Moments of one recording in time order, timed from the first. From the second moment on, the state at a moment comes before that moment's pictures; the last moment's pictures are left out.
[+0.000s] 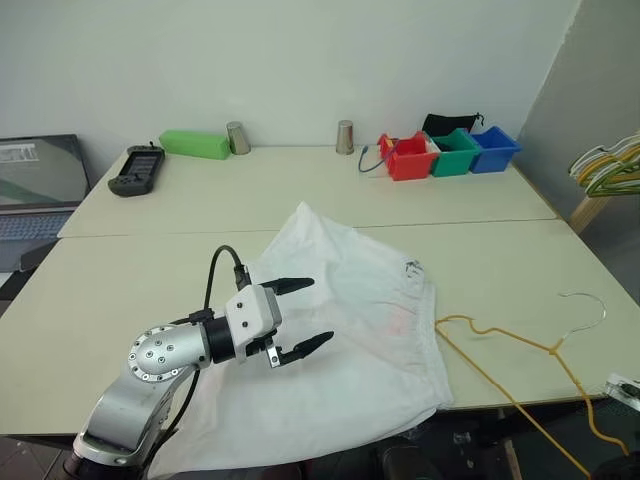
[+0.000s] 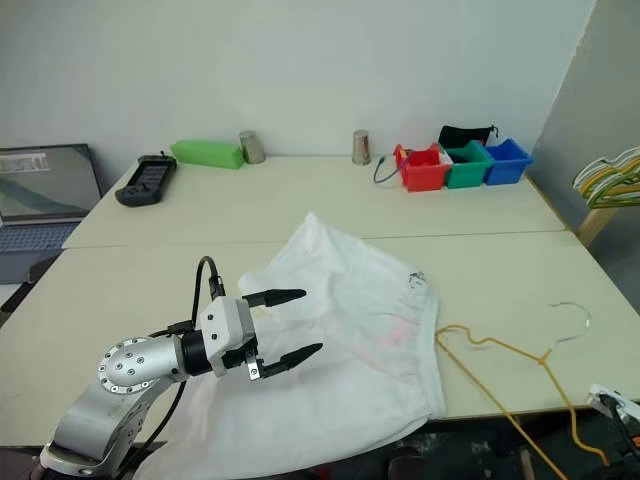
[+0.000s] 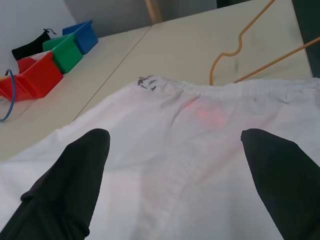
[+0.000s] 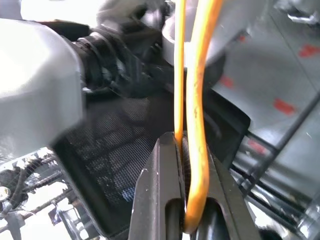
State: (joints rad) left arm -0.03 0.68 -0.05 -0.49 -0.31 0.19 -0.86; right arm 0.44 -1.42 -0.24 -0.19 0.78 1.21 1.52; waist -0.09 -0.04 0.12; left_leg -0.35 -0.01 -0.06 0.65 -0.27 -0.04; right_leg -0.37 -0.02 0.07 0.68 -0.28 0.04
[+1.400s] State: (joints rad) left arm -0.02 0.72 -0.03 -0.48 -0.29 0.17 -0.90; right arm 0.09 -1.10 -0.04 -0.17 0.92 1.41 1.26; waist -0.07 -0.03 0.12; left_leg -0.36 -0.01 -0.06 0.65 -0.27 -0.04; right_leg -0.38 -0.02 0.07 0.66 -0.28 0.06
